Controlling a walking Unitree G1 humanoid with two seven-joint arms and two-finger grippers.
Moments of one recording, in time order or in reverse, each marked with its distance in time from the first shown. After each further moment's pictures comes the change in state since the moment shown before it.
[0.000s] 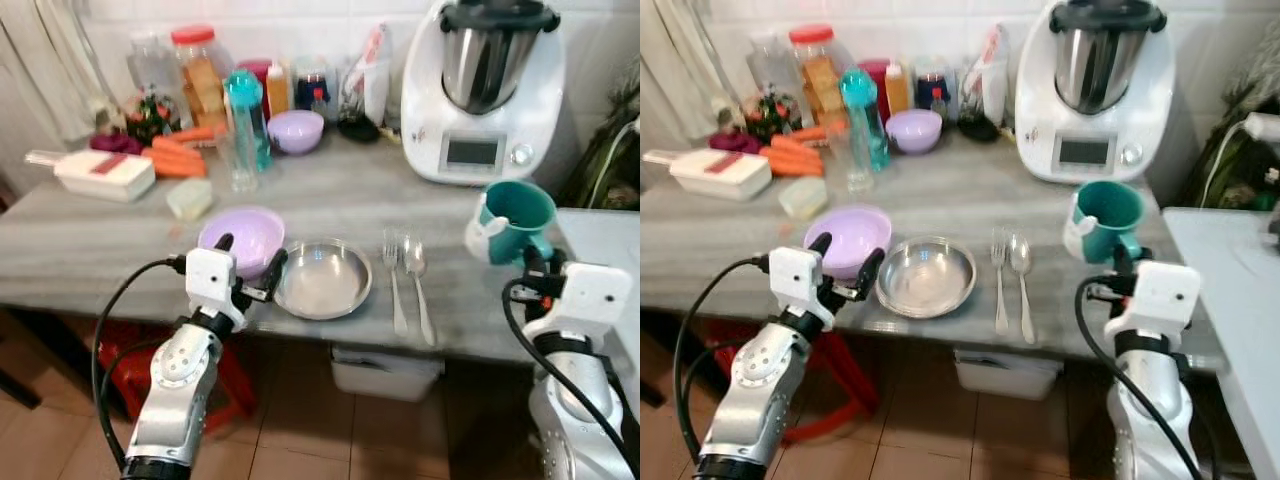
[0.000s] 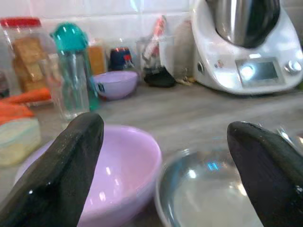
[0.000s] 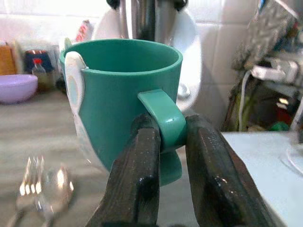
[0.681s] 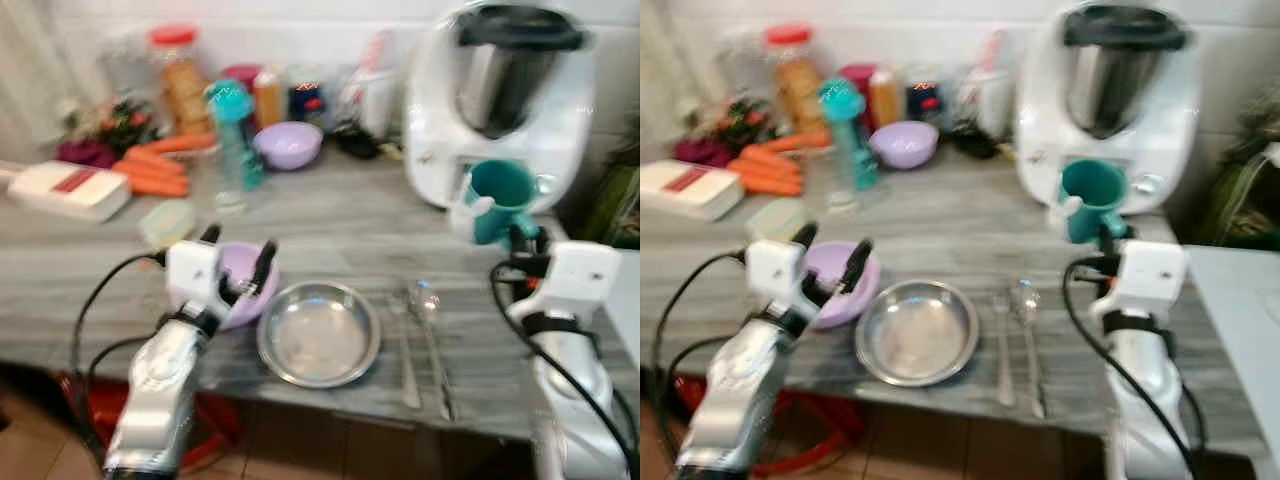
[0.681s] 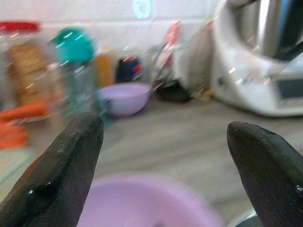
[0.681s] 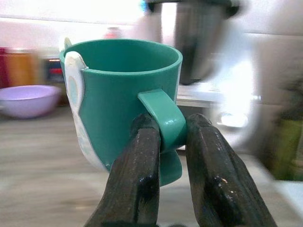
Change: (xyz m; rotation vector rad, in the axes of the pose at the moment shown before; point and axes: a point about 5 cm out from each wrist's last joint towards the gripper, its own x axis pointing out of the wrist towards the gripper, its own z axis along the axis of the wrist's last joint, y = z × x) left arm -0.015 0.013 0.006 0.021 -0.006 0.005; right arm 0.014 0.020 0.012 0.023 -0.042 0.097
